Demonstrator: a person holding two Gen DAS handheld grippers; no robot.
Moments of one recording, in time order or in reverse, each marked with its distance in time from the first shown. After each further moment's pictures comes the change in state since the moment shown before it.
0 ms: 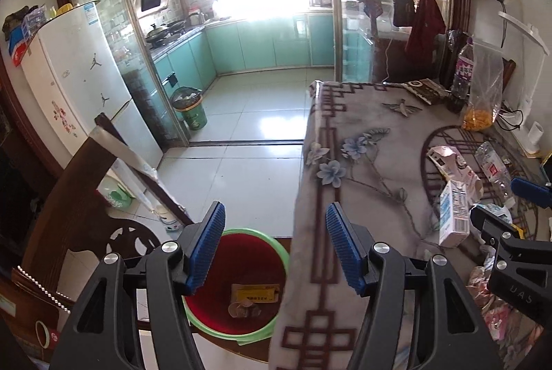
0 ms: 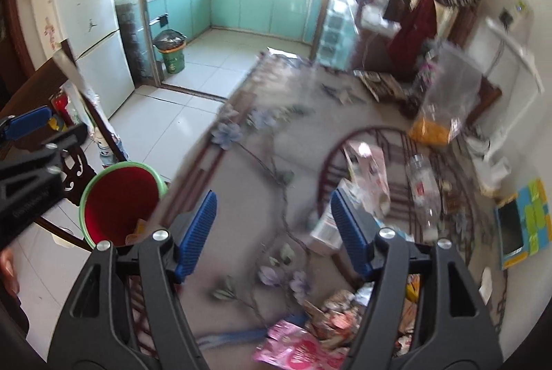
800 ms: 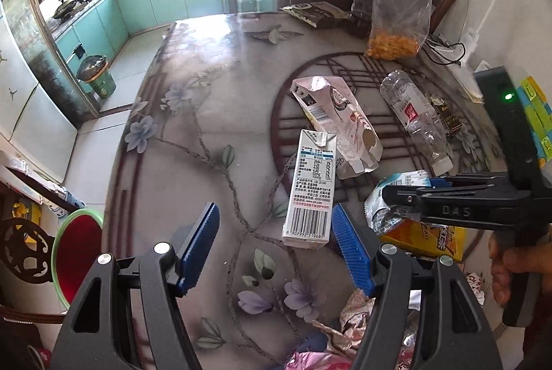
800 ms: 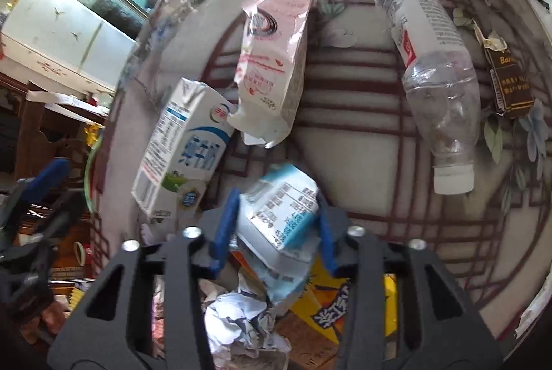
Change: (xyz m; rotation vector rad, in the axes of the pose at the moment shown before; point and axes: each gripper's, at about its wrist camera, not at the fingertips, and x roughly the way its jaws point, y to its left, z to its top) left arm 0.096 -0.229 -0.021 0.114 0.245 -0.281; right arm 0.168 -0.216 -0.066 0.290 0.413 0.362
